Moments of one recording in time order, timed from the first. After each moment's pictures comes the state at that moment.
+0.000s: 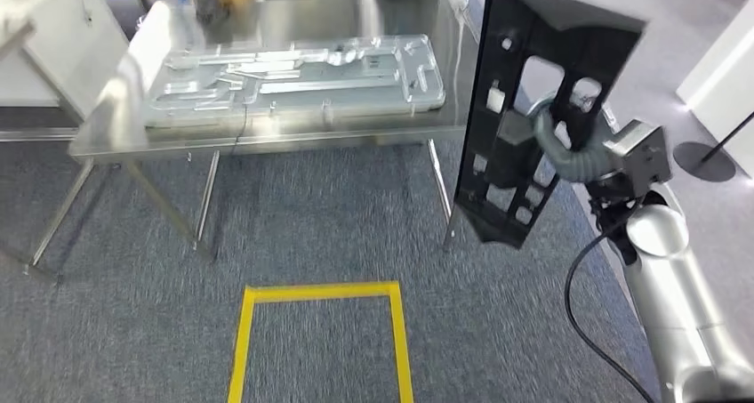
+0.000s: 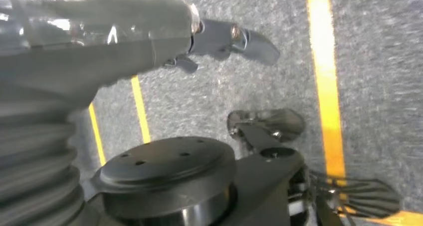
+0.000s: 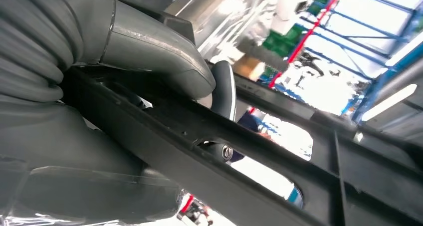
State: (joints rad) left arm -0.13 -0.04 -1.55 -0.14 1.54 0.20 -0.14; right arm -0.56 -0.45 0.16 -1.51 0.04 0.22 -0.34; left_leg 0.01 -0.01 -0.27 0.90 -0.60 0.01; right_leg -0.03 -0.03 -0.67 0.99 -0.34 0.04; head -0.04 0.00
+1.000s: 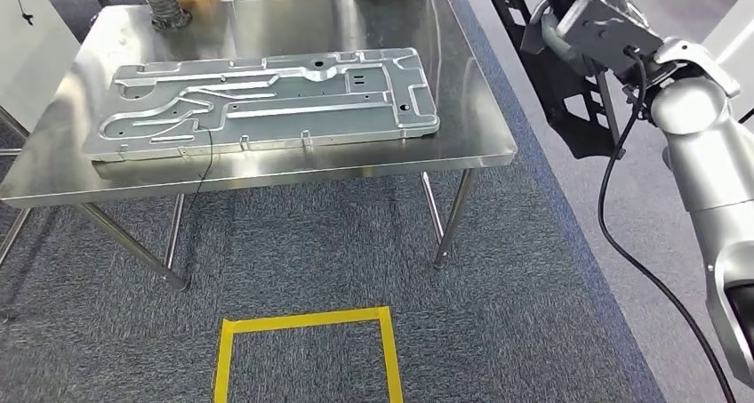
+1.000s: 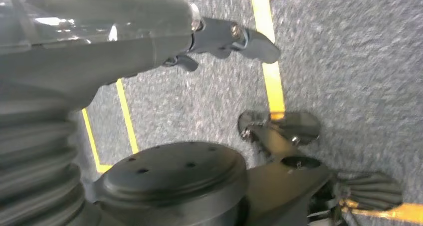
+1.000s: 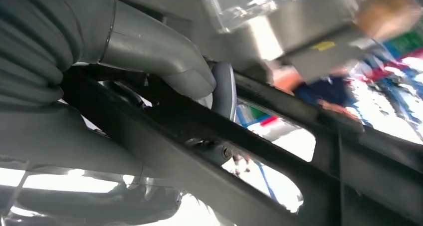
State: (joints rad) left arm -0.12 -0.04 -1.52 -0.14 1.54 0.19 -0.16; right arm -1.14 -0.55 0.49 -1.14 0.35 0.24 -0.23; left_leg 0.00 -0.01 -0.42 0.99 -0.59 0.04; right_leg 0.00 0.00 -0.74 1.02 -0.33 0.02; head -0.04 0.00
